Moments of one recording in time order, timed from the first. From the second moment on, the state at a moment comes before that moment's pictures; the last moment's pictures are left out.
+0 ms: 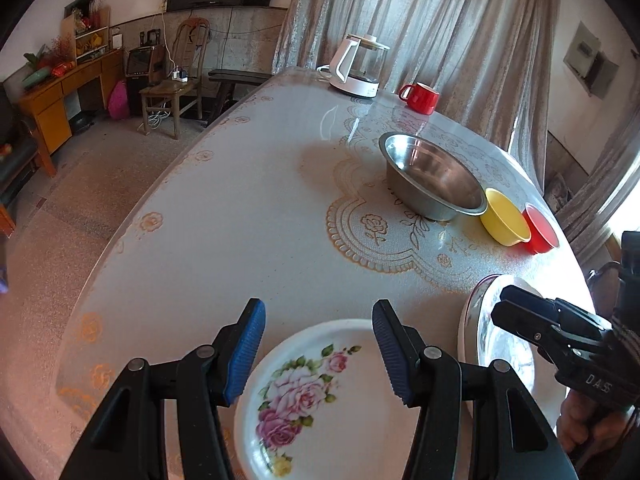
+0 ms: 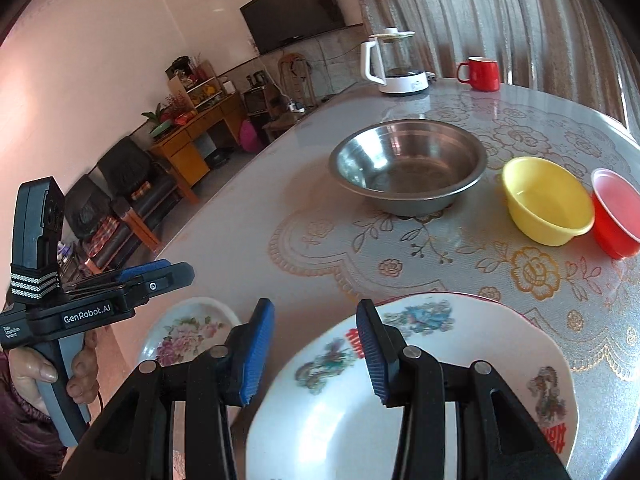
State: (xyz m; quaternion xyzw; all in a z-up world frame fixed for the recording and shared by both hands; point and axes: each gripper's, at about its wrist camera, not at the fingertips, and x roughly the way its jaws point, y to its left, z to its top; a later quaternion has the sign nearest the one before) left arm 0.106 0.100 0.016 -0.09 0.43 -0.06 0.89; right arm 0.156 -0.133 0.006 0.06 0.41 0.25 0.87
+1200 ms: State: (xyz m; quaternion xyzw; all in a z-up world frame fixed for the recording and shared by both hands) left arm 0.075 0.132 -0.032 -0.13 0.41 -0.06 0.90; right arm 0.187 -0.047 -0.036 -0.06 0.49 0.24 0.83
